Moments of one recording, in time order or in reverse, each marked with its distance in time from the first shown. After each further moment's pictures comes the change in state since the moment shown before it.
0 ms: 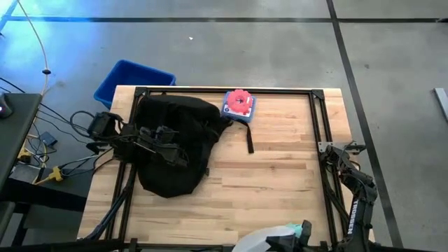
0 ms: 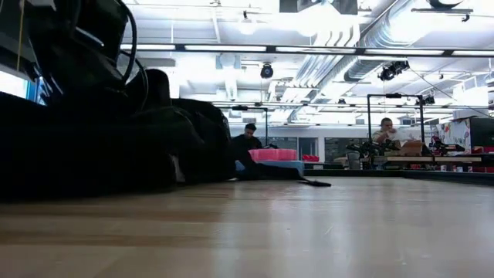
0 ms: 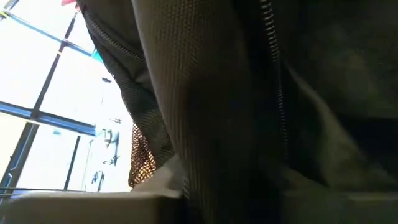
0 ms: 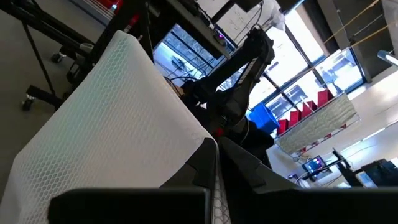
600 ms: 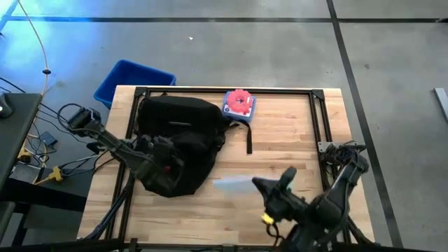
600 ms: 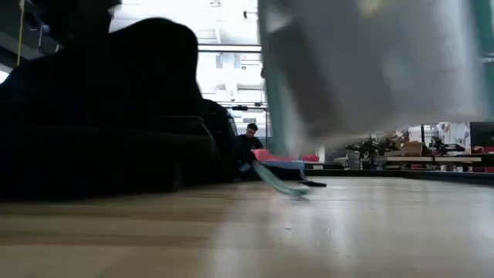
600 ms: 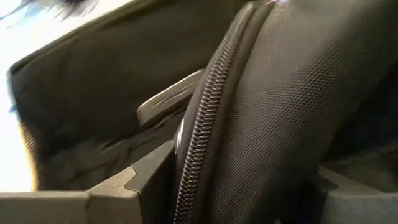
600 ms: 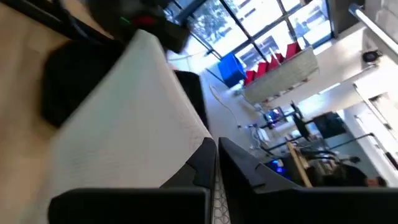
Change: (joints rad) left arm -0.400 -0.238 0.315 0.039 -0.129 0.041; right arm -0.291 -0.174 0.000 -0.197 -0.078 -0.143
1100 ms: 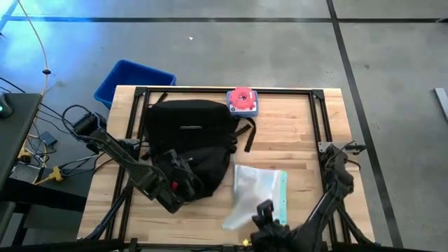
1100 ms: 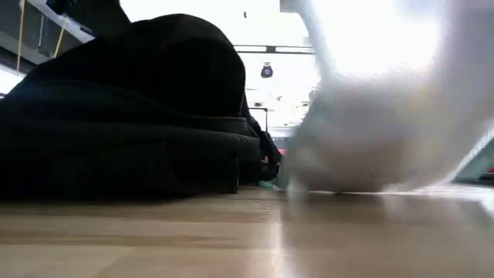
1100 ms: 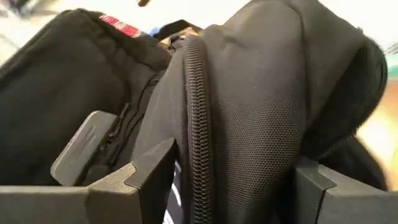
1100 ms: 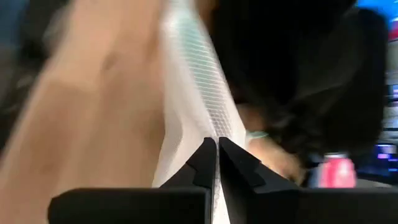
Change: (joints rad) left arm -0.055 0.108 0.001 0.562 -0.025 0.725; right arm 0.057 0.269 -0.001 -0.018 -0.603 0.123
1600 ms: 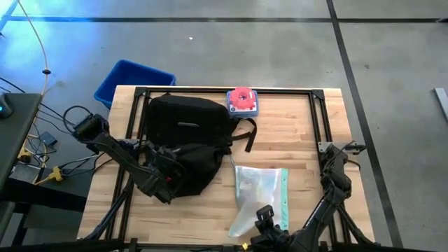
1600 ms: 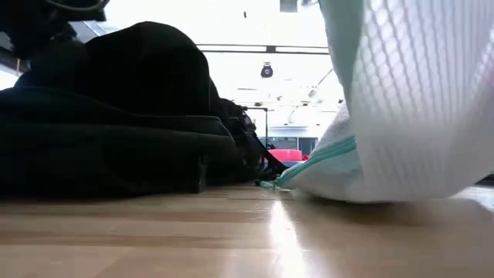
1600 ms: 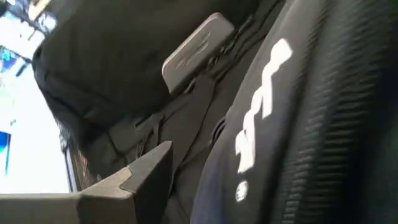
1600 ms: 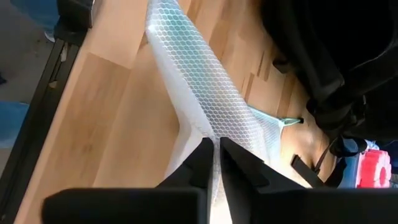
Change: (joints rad) left arm -0.005 0.021 -0.120 -0.587 0.097 -0.704; right arm 0.013 0.041 0.000 -0.001 -0.081 0.041
